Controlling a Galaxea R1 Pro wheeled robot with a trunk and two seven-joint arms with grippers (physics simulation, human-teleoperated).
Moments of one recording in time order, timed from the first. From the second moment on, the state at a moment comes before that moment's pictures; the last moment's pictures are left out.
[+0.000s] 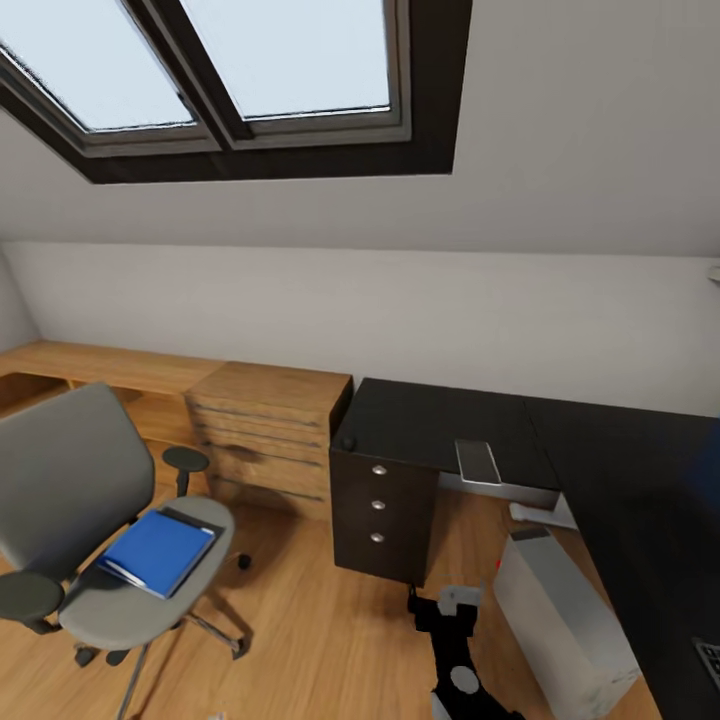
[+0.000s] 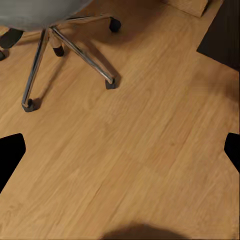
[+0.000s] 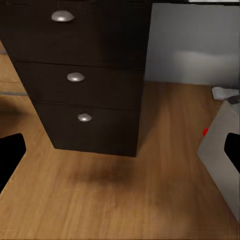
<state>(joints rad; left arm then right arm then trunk) 0.12 0.08 -0.26 -1.07 0.43 -0.02 0.42 -0.42 0.14 0.26 -0.45 -0.14 -0.36 -0.33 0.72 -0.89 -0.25</state>
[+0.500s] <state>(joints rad) 0.09 0.08 -0.21 -1.53 0.44 0.38 0.42 -0.52 0.14 0.26 -0.83 -0.14 0.27 -0.35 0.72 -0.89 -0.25</state>
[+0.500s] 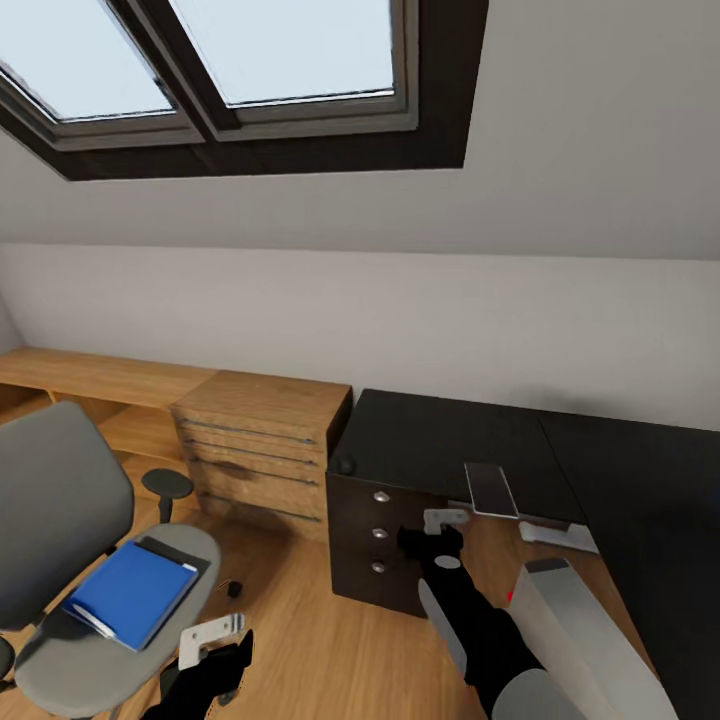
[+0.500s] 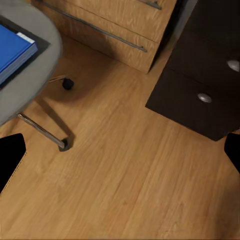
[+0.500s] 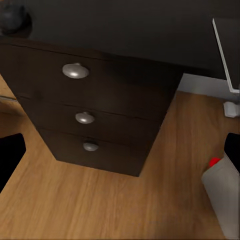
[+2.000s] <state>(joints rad) 0.09 0.09 -0.12 -1.53 0.43 0.37 0.42 -0.55 0.13 0.35 -0.68 -0.14 0.20 -0.34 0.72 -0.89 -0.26</state>
